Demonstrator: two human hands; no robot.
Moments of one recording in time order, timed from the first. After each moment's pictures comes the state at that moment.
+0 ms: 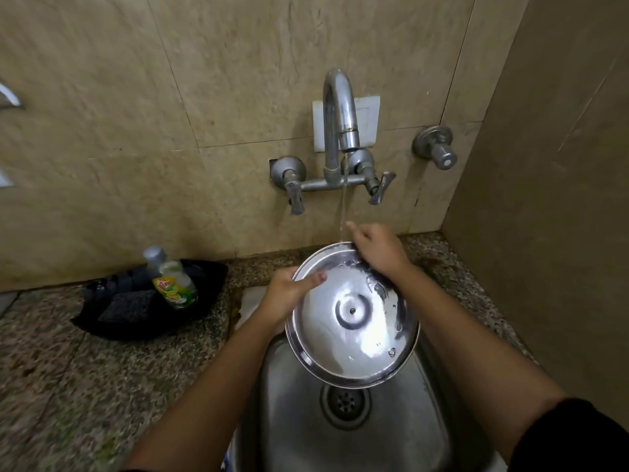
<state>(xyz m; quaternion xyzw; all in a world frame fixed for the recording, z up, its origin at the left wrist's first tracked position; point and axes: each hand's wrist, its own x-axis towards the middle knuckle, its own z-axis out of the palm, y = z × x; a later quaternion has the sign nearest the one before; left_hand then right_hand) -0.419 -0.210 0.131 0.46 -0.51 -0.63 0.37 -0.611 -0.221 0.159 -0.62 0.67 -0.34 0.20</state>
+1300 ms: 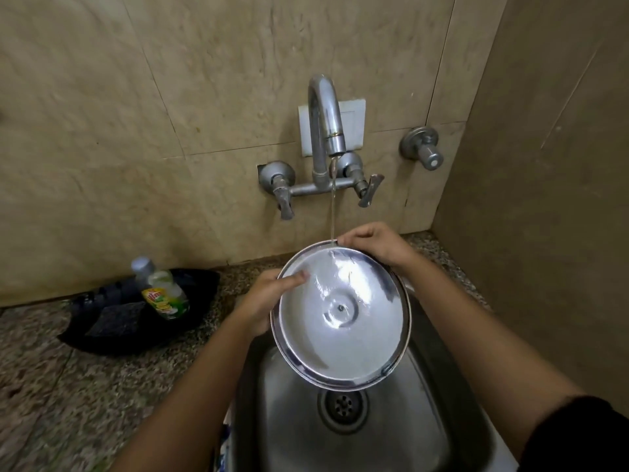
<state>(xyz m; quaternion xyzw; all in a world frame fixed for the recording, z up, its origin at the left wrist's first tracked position) -0.405 -0.225 0.137 0.45 -0.47 -0.69 0.31 -0.634 -0.215 0.174 -0.56 0.56 -0.42 0.45</state>
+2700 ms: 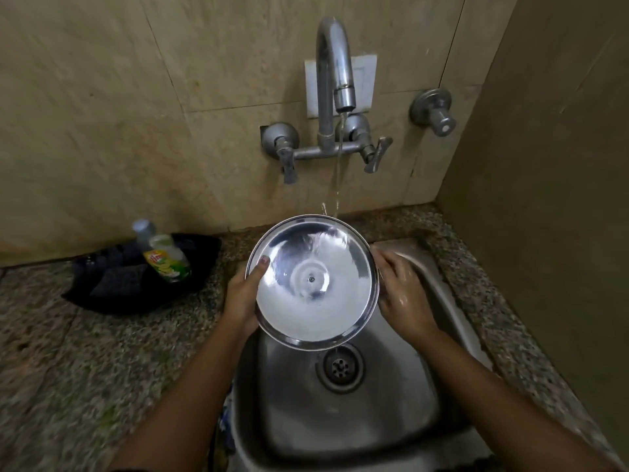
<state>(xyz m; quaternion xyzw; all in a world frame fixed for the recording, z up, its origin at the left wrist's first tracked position) -0.371 -0.200 0.076 0.48 -0.34 -0.64 0.49 -0.626 -0.115 0.056 -0.69 0.64 -0.33 -0.02</state>
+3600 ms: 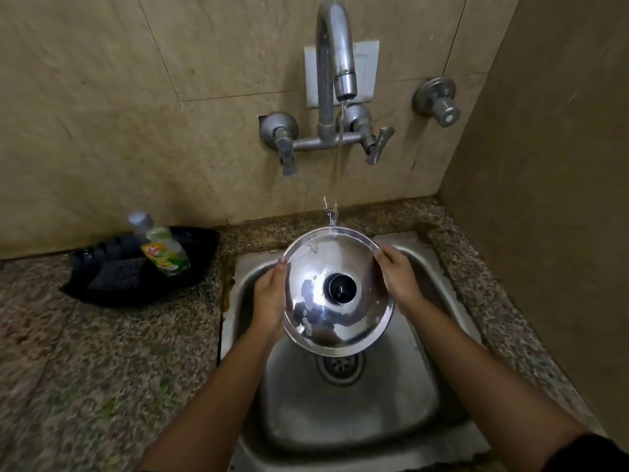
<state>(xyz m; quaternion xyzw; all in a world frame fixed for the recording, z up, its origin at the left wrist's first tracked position) -0.408 -0.180 0.058 0.53 -0.38 -0.59 0.47 -0.621 -0.158 0.053 -0.38 0.67 -0.52 0.36</state>
